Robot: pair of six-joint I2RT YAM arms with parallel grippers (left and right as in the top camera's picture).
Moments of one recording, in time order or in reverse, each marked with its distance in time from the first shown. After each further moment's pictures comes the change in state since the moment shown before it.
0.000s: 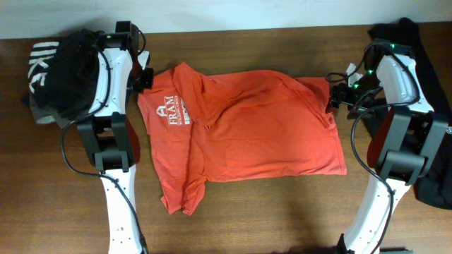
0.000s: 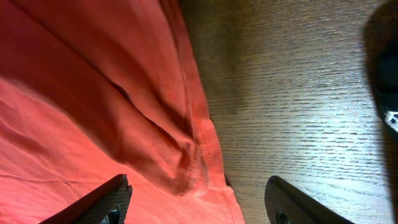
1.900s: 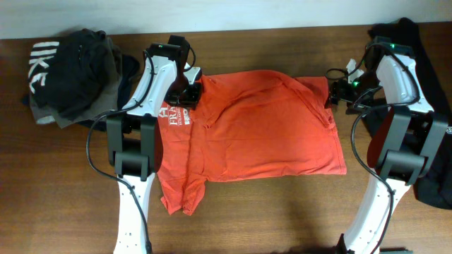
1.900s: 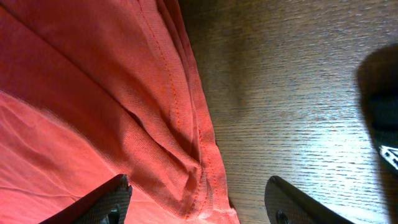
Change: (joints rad) left arm -0.232 -0.124 -0.295 0.074 0.281 -0.079; right arm 0.000 0.000 0.000 0.064 -0.026 0.000
